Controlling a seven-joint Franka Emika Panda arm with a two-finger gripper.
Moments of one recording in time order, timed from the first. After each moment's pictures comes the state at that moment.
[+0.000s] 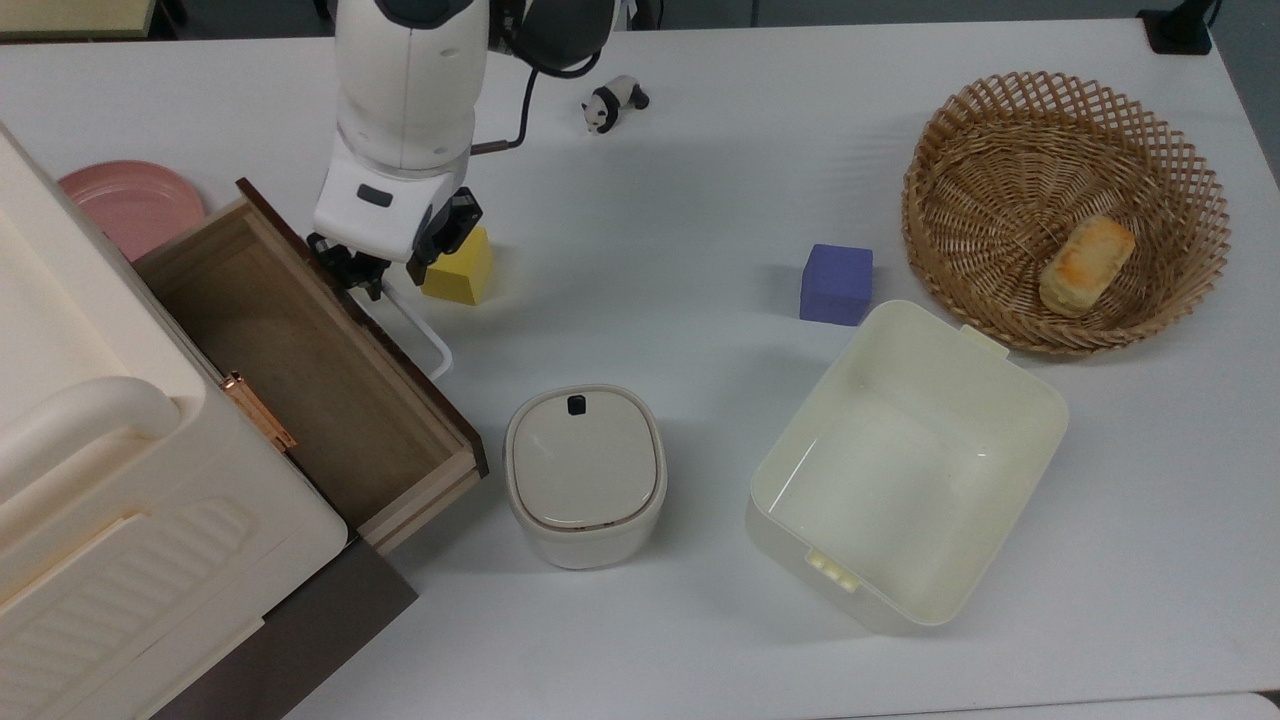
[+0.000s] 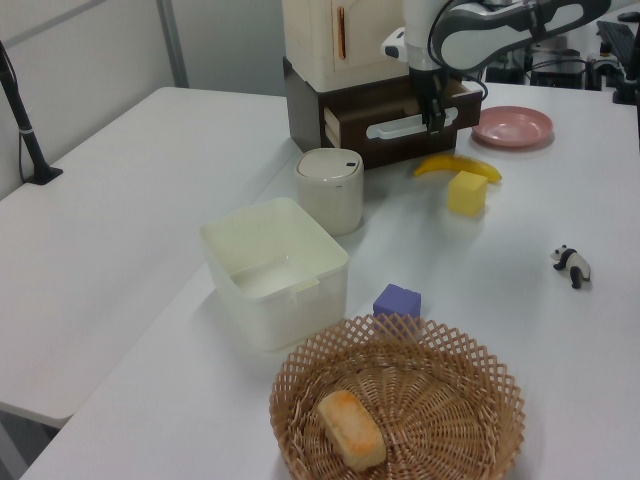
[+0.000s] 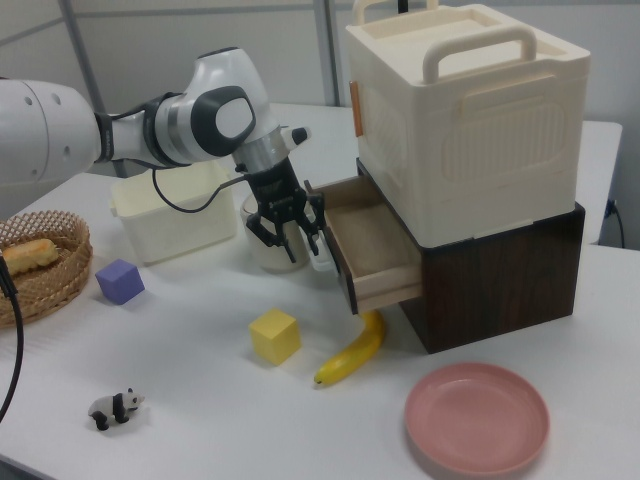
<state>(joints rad) 0.08 0.35 -0.15 -1.59 -0.24 1.97 -0.54</state>
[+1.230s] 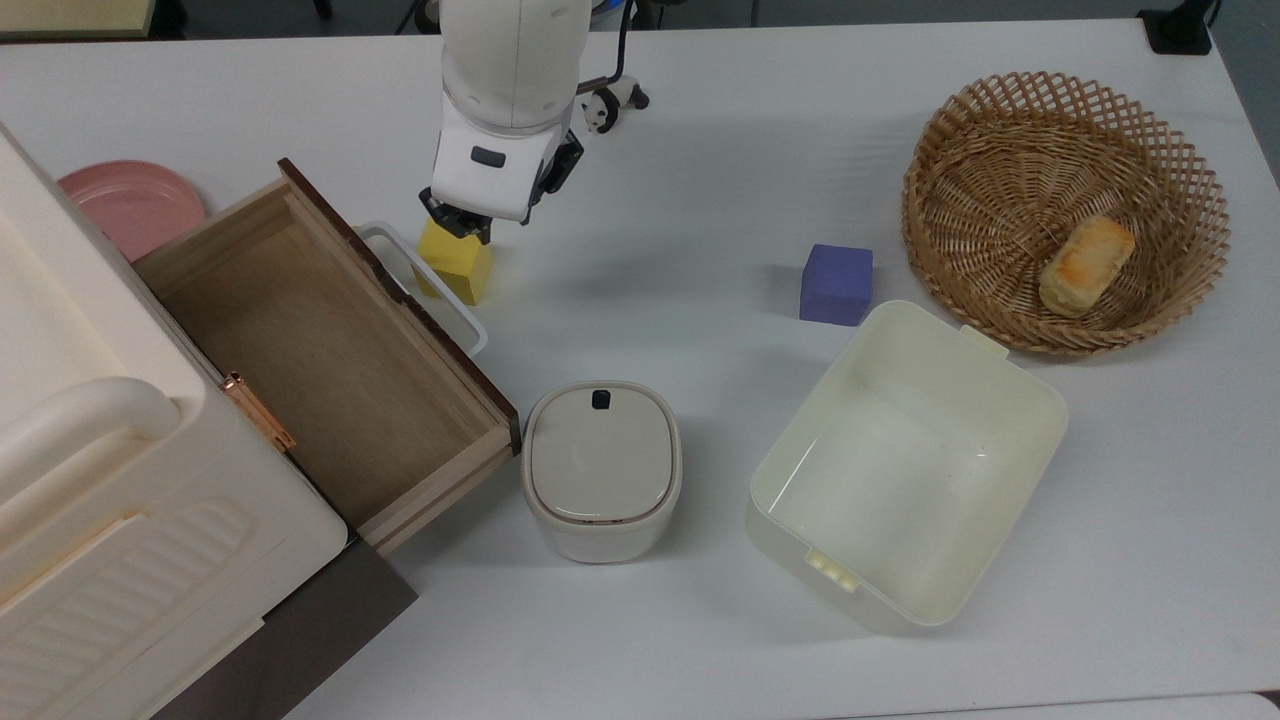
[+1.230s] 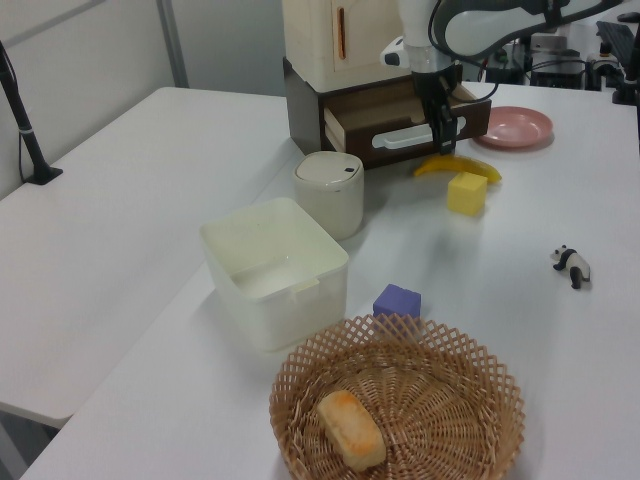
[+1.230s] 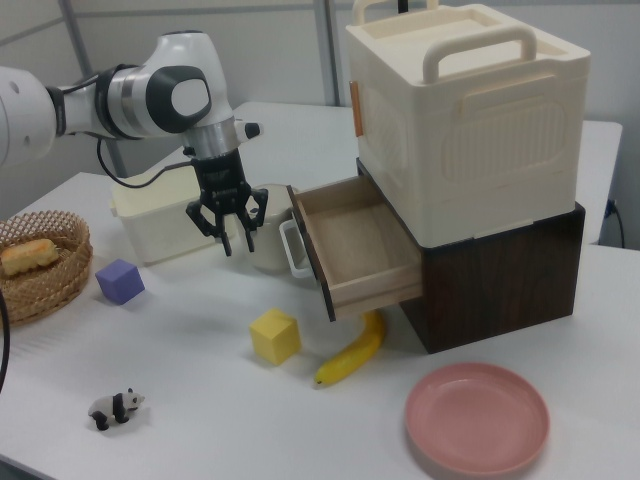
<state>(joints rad) 0.19 0.28 -0.15 -1.59 -0.11 1.76 -0.54</state>
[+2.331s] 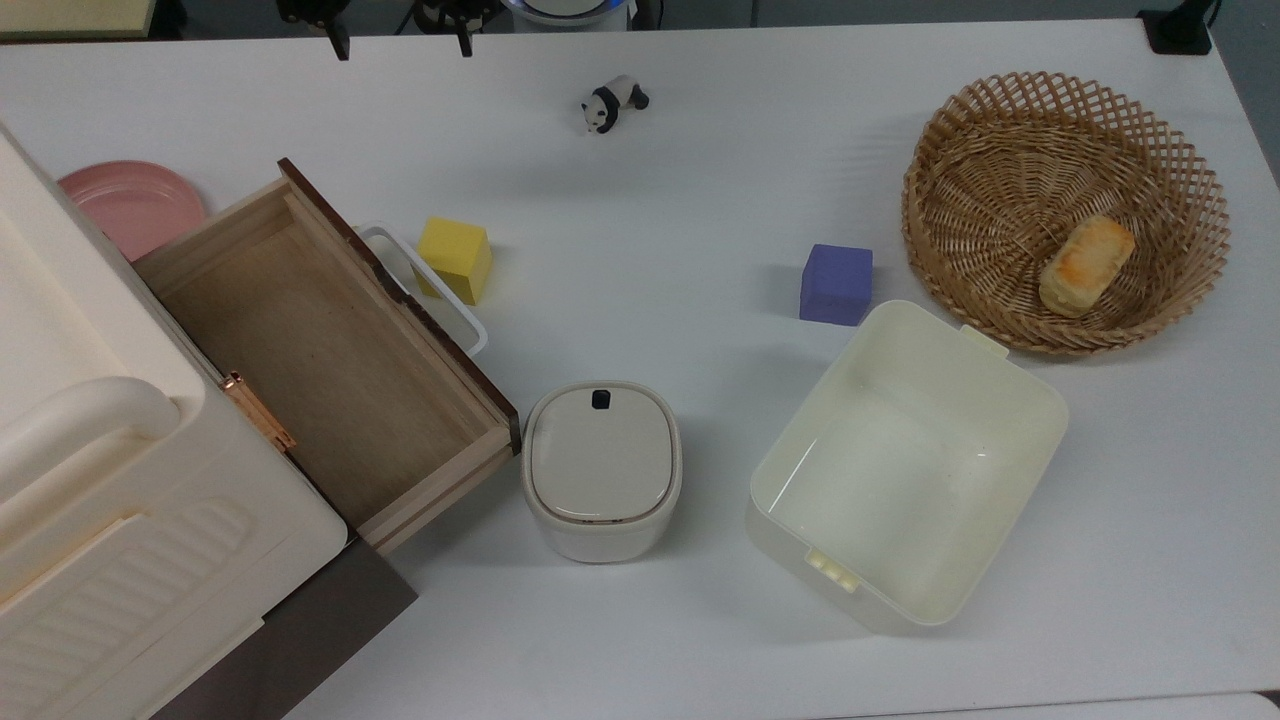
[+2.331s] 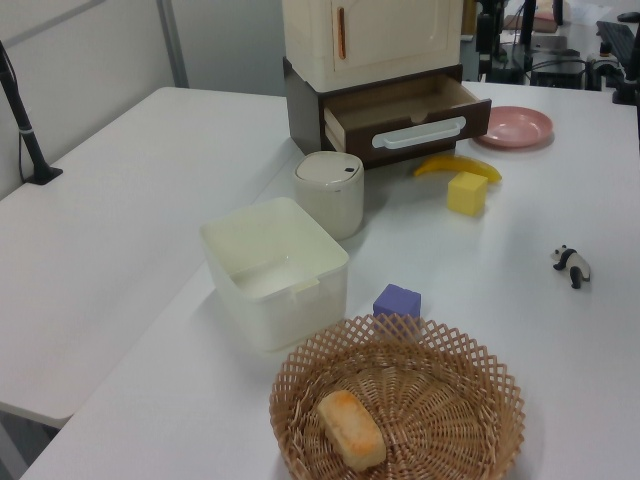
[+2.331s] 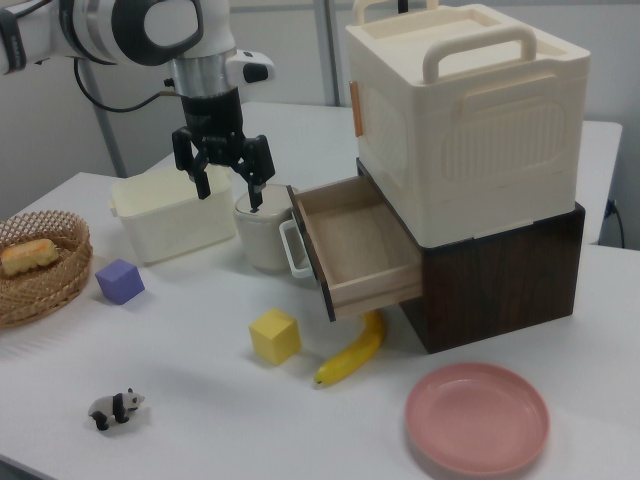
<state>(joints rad) 0.05 0.05 -0.17 -1.57 -0.01 1.57 -0.18</state>
